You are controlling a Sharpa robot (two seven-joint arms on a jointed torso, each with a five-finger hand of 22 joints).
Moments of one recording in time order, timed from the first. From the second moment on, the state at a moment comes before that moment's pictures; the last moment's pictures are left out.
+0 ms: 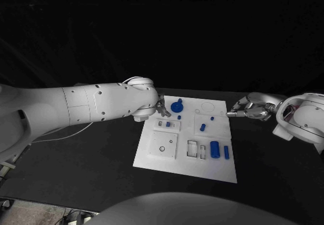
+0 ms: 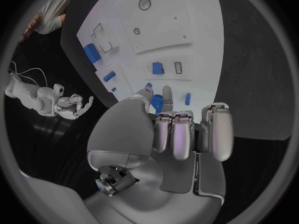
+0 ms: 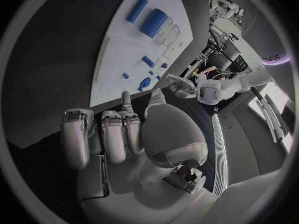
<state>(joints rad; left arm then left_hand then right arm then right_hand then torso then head) 1.34 -0.56 -0.21 1.34 -1.06 0.03 -0.69 1.20 -0.03 0.18 0.29 0.21 0.95 0.05 0.29 0.90 1.47 -0.02 1.57 1.31 1.47 -0.07 1.57 1.31 0.02 1.47 0.04 1.49 1.31 1.35 -0.97 -0.23 1.48 -1.12 -0.04 -0.09 1.21 0.18 -0.32 0.28 0.26 0.81 0.10 0.28 0.59 1.47 0.03 1.57 1.31 1.47 -0.02 1.57 1.31 0.01 1.46 0.09 1.47 1.31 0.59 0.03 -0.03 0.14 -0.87</state>
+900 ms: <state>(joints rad) 1.34 -0.50 -0.22 1.29 -1.02 0.13 -0.70 1.07 -0.07 0.17 0.29 0.10 1.00 0.06 0.25 0.82 1.47 -0.02 1.57 1.31 1.47 -0.07 1.57 1.31 0.02 1.47 0.04 1.49 1.31 1.35 -0.96 -0.23 1.48 -1.12 -0.04 -0.09 1.21 0.19 -0.32 0.28 0.27 0.81 0.10 0.28 0.59 1.47 0.03 1.58 1.31 1.47 -0.02 1.57 1.31 0.01 1.46 0.09 1.47 1.31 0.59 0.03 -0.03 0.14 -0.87</state>
